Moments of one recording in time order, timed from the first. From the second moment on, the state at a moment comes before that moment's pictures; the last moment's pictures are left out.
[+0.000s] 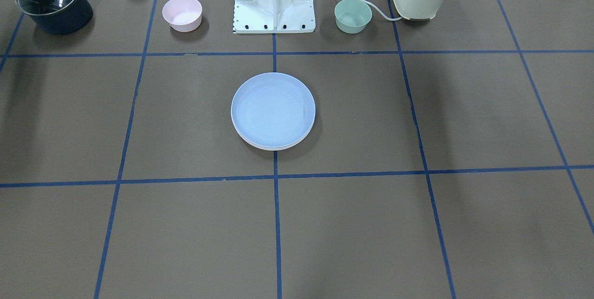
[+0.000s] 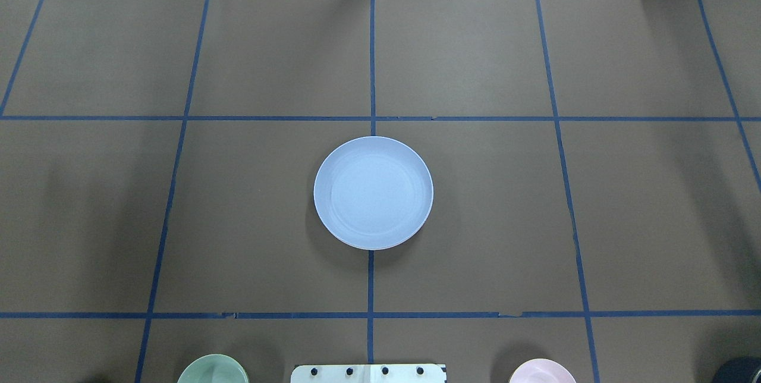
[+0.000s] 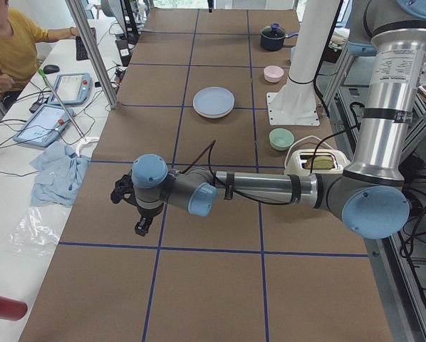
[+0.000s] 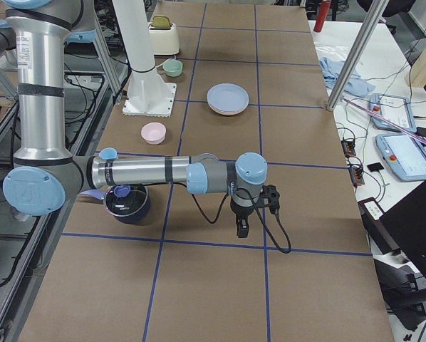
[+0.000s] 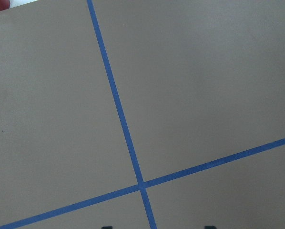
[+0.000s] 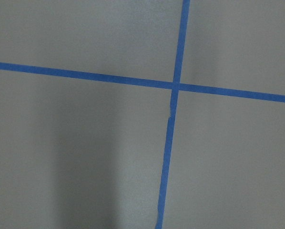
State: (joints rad) left arm -1.55 -1.69 -1.48 -1.89 -2.38 0.03; right arm 1.47 -1.61 1.69 -1.57 2.32 0.02
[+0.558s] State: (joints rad) left arm -1.55 -1.68 -1.51 -1.88 -2.38 0.03; right arm 1.47 -1.61 1.69 -1.57 2.33 0.05
